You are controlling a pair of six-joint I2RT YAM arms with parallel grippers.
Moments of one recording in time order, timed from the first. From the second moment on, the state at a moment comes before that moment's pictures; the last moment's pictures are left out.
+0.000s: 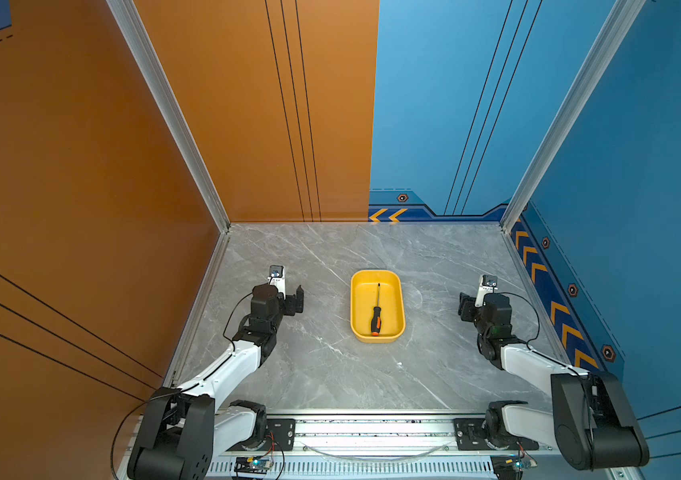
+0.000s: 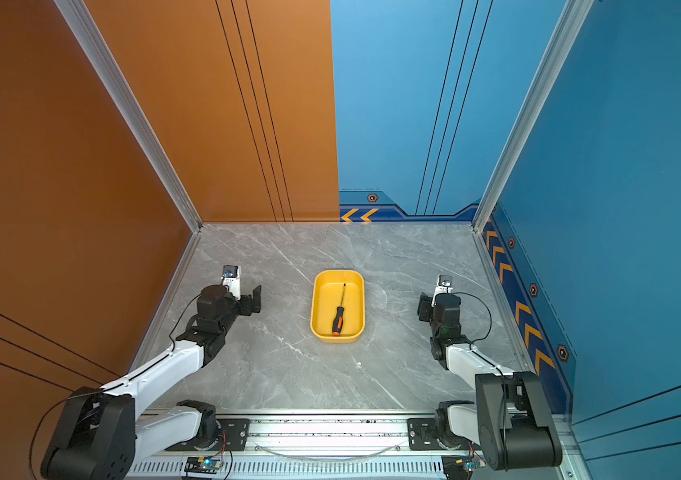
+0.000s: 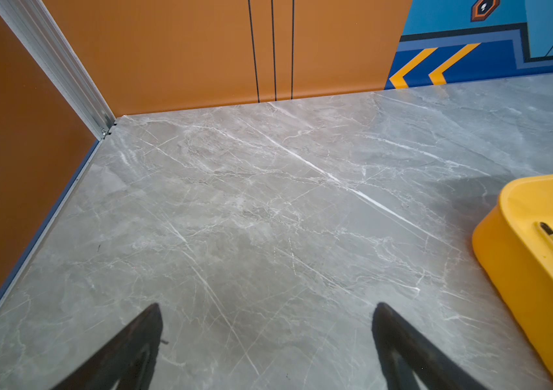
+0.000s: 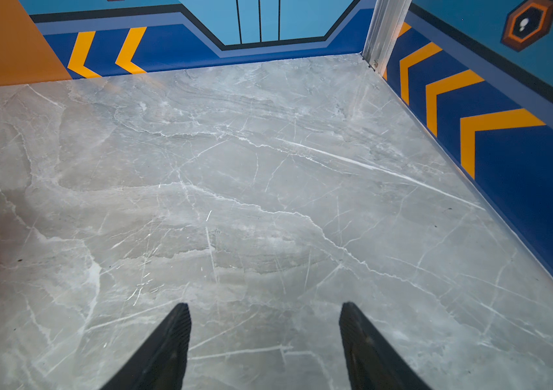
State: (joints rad) left arm -0.19 1.17 0.44 0.34 -0.17 0.01; right arm 0.04 1.27 0.34 0.47 0.17 0.11
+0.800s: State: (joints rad) left arm -0.07 1.47 0.36 0.77 -0.11 0.08; right arm 0.08 1.54 0.32 0.90 0.25 0.05
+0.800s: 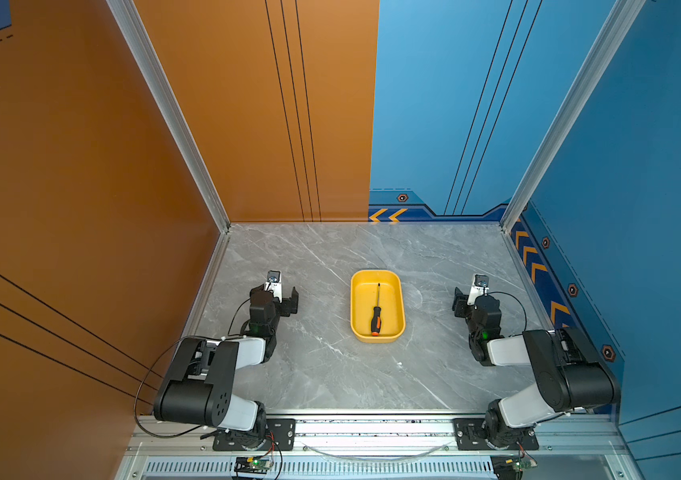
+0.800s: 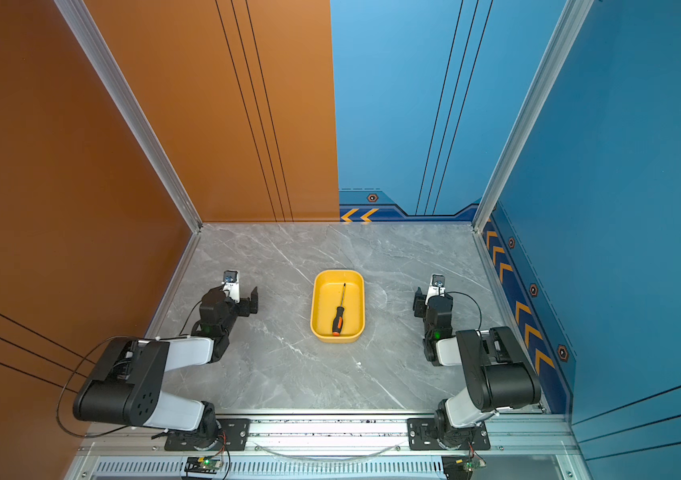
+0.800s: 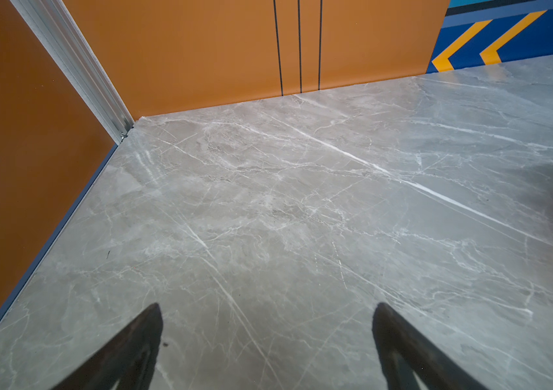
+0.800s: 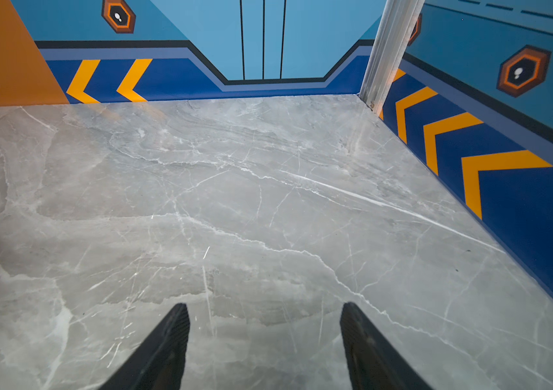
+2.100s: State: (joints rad) left arm 0.00 1.56 0.37 0.83 -0.04 0.03; right arm 0.05 1.54 0.35 0.85 0.22 0.07
